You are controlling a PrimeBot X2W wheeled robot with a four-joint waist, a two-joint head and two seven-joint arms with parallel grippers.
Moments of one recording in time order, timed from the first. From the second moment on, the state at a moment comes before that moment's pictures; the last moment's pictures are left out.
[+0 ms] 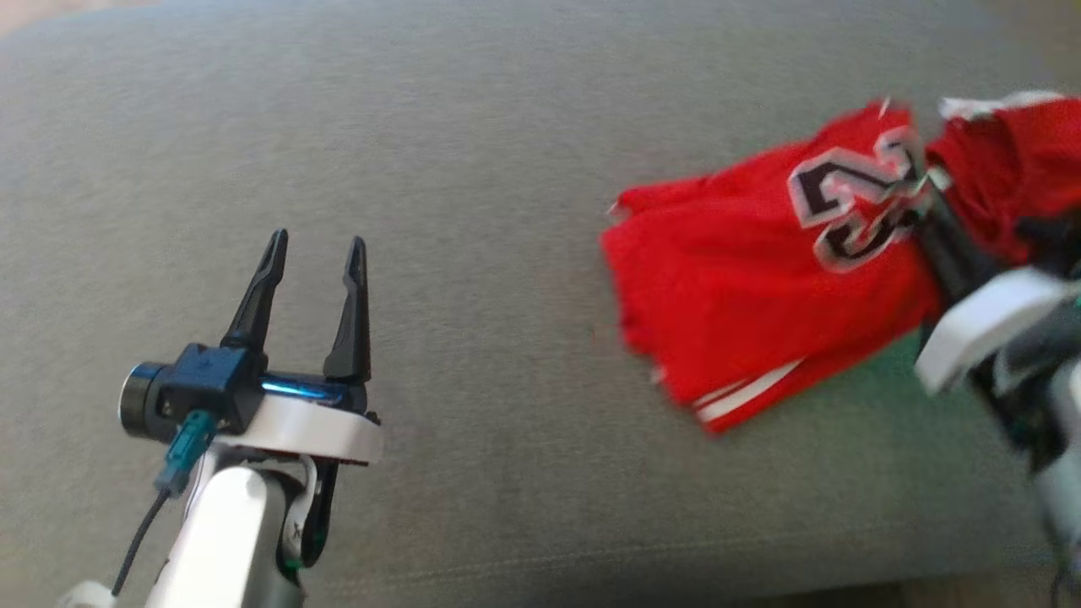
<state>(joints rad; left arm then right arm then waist) -0.17 0.13 -0.25 0.07 -0.18 0.08 -0.25 -0.28 -0.41 0.22 0.21 0.38 0.13 0.17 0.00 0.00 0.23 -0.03</state>
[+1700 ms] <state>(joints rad) -0.21 0.17 -0.28 0.09 -0.21 0.10 -0.24 -0.29 -0.31 -0.02 0.17 0.44 0.13 0.03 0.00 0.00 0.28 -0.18</state>
